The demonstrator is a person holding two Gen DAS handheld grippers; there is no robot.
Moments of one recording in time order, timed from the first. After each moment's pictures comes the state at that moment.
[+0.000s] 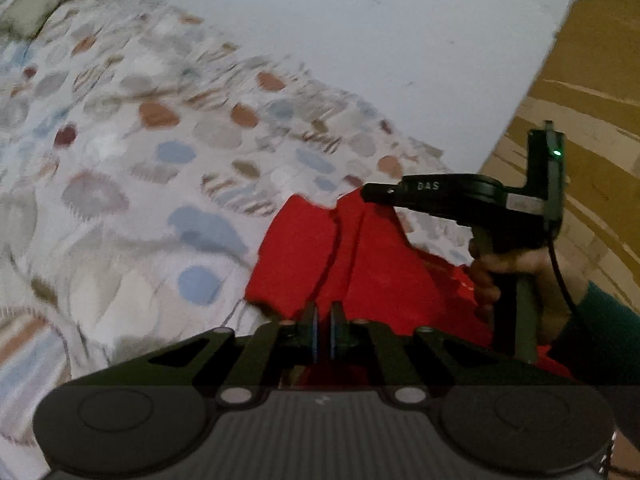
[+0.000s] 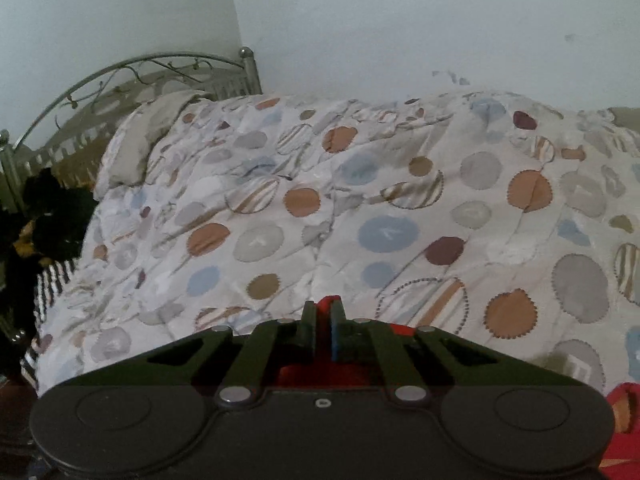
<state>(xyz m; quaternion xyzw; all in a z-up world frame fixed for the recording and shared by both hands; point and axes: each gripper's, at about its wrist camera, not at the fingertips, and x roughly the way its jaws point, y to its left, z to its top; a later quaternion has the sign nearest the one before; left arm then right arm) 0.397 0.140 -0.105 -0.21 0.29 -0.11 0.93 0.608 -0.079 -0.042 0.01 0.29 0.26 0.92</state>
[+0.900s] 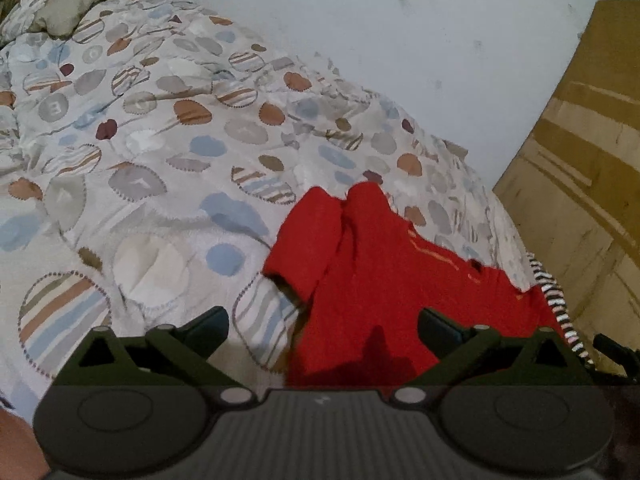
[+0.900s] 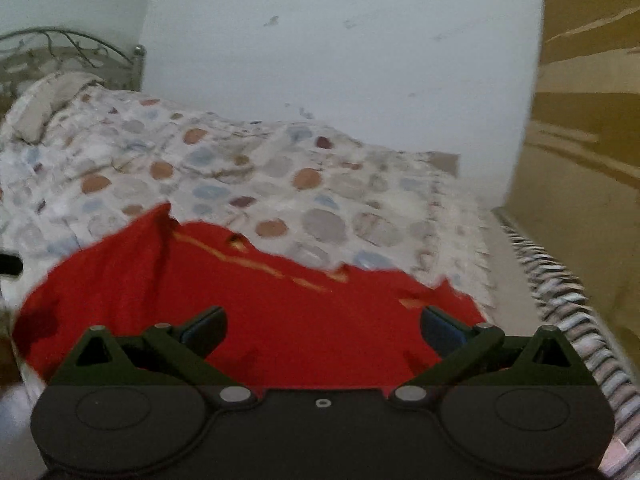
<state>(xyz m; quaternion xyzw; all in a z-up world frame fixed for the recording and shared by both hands) 0.355 0.132 -0.084 -0.20 0.30 -0.07 0.93 0.374 -0.192 -0.040 -0.11 0.21 0.01 0.97</state>
